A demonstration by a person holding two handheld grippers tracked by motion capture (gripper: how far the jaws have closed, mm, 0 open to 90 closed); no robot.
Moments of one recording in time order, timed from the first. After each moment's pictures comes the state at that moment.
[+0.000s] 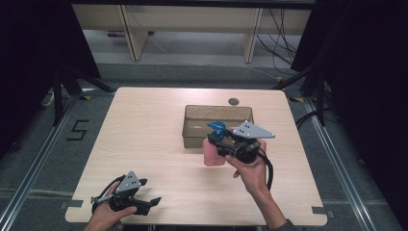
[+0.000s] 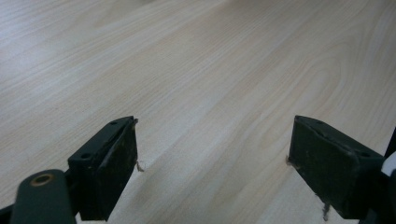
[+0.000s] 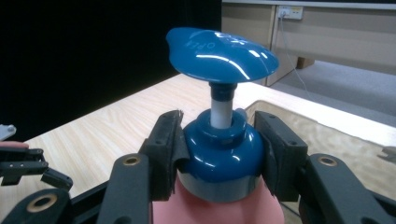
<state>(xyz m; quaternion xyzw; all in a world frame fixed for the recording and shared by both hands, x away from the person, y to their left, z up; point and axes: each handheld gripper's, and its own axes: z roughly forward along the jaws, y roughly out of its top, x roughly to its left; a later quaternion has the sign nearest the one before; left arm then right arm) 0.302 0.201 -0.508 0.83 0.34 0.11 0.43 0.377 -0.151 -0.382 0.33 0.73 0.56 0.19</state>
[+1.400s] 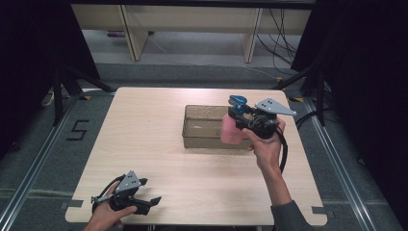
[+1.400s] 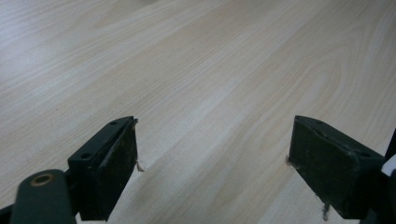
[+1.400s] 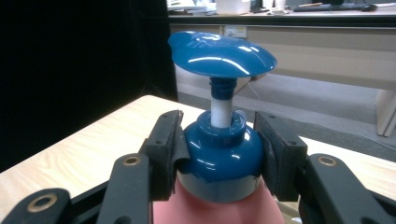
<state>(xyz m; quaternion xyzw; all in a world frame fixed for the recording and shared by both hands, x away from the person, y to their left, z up) 0.302 0.201 -0.507 0.83 0.34 0.11 0.43 0.423 -0.194 -0.350 0.39 0.69 0.56 0.25</state>
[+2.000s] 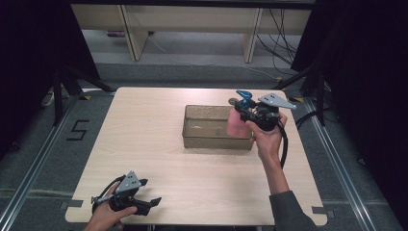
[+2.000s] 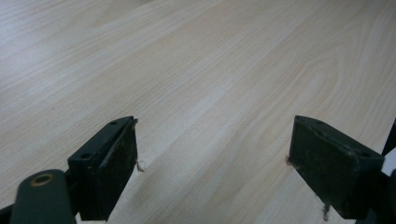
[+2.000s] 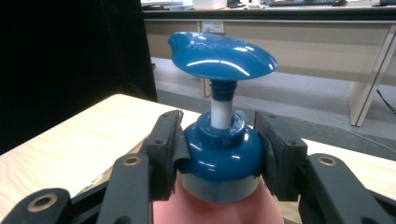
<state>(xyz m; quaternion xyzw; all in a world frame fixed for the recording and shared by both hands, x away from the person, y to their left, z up) 0.302 0.201 -0.507 0.83 0.34 0.11 0.43 0.457 -0.208 -0.364 0.42 0.68 0.54 0.27</state>
